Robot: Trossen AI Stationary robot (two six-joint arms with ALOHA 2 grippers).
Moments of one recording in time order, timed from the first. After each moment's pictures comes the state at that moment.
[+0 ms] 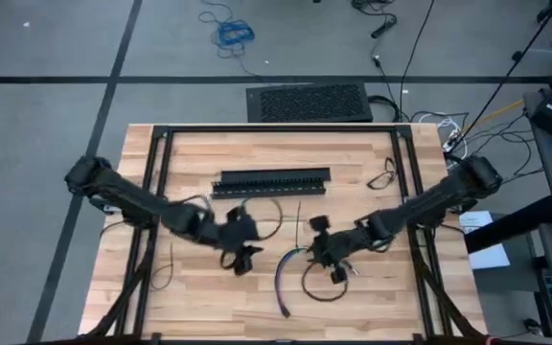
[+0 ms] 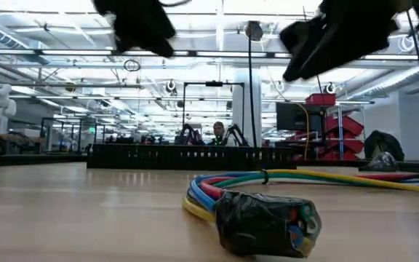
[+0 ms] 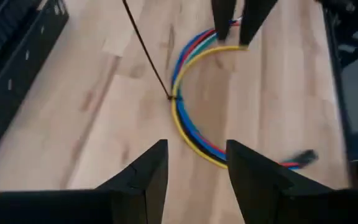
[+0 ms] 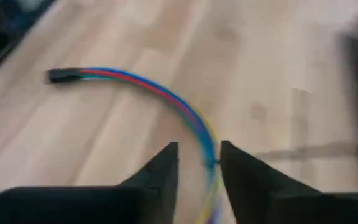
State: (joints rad) left arm -0.42 1.44 1.05 -0.43 -0.30 -0.63; right arm 0.38 1.54 0.86 -0.08 0.07 -0.05
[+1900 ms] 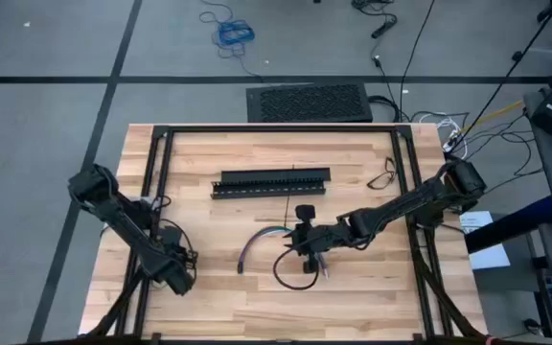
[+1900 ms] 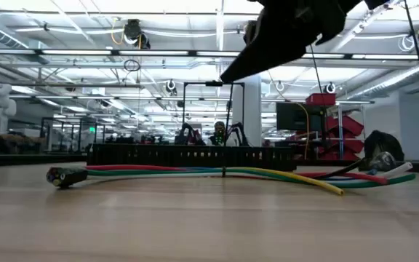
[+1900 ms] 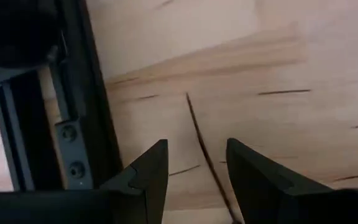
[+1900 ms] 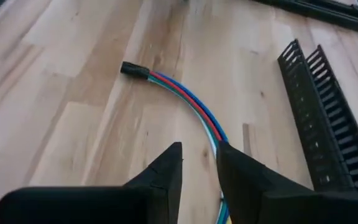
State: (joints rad) left arm -0.86 1.55 0.69 -1.07 0.02 -2.18; right arm 0.32 1.65 1.00 -0.03 0.31 -0.01
